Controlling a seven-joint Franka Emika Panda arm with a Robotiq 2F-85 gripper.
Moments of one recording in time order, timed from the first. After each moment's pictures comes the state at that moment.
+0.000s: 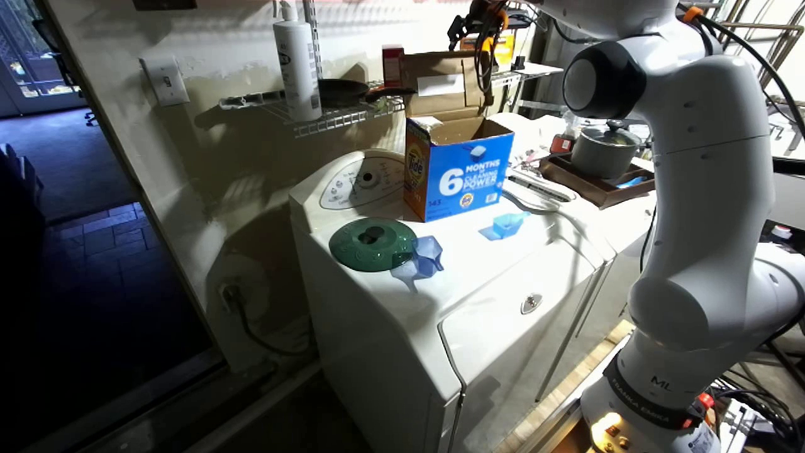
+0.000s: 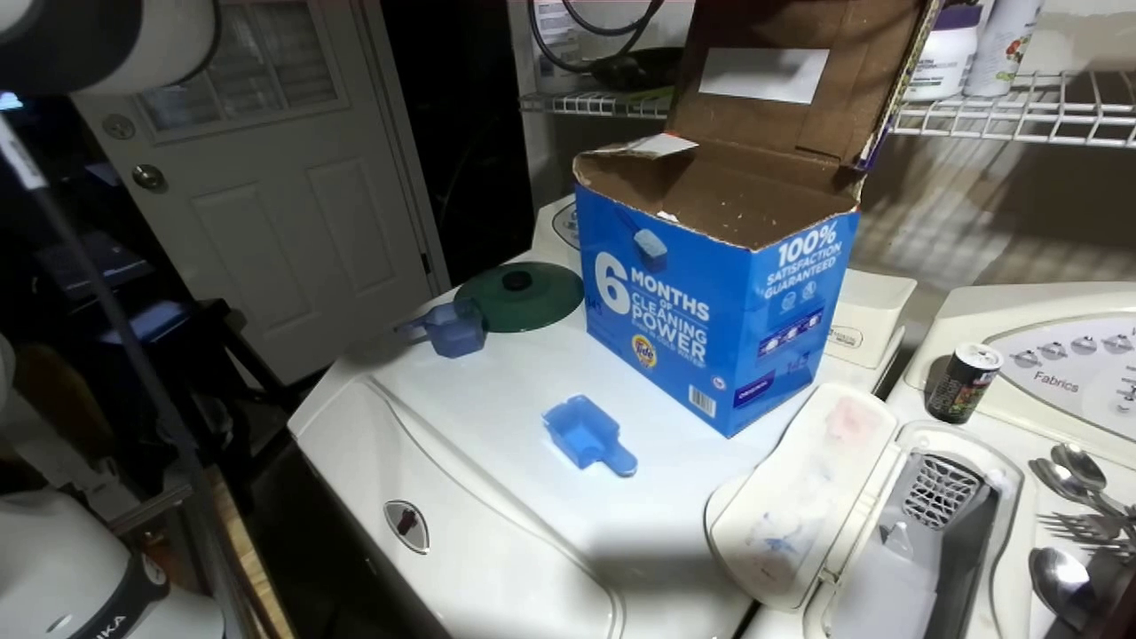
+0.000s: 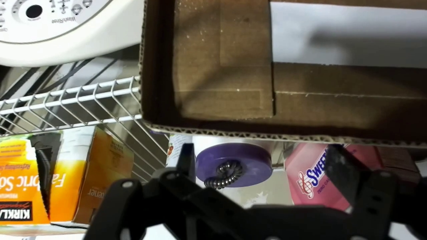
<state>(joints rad) -0.29 0.56 -0.16 -0.86 0.19 2.06 -0.25</state>
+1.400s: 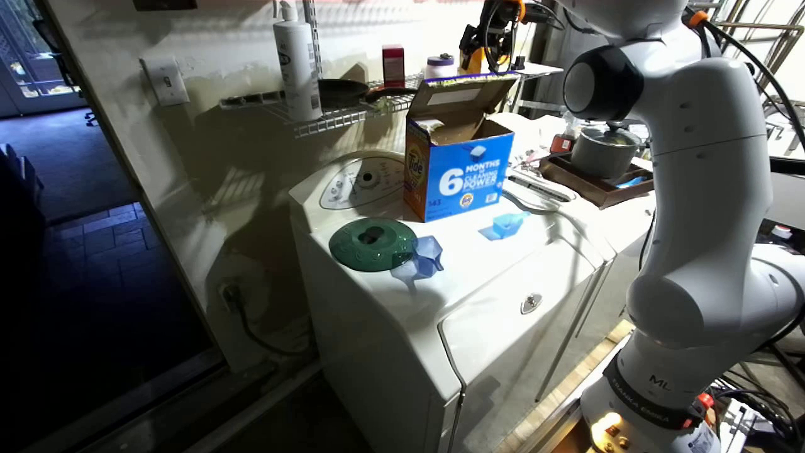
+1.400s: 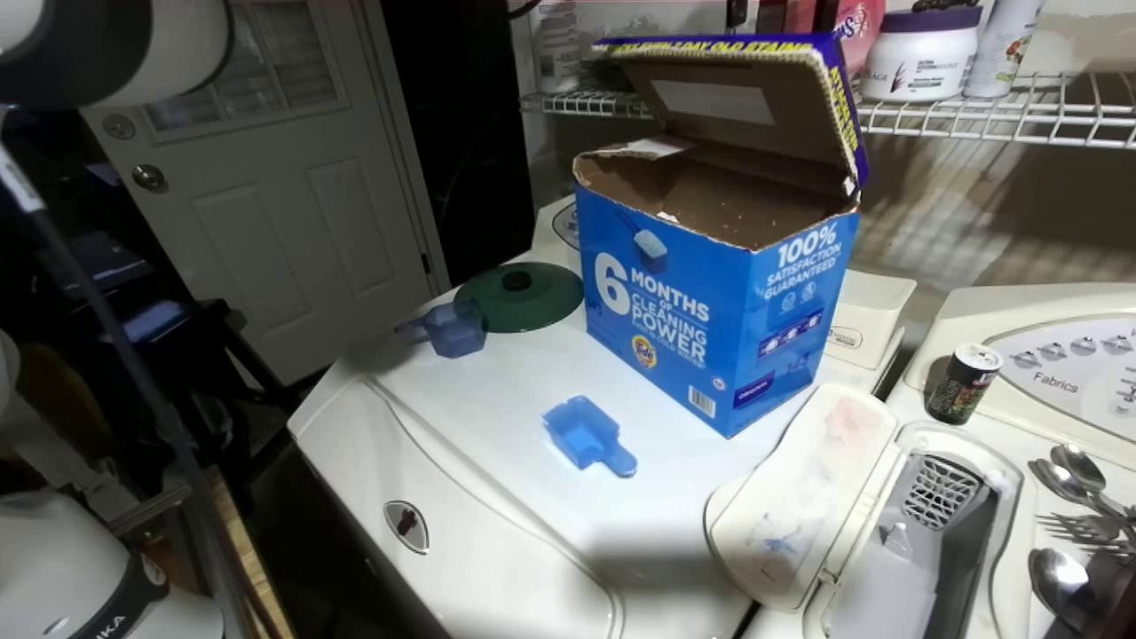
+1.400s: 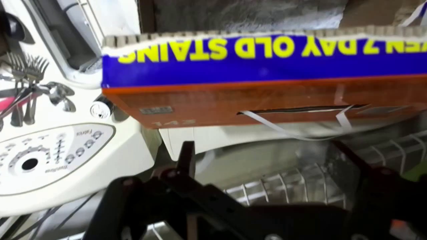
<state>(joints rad) -0.32 0.58 -0.15 -0.71 0.20 1.48 -0.16</state>
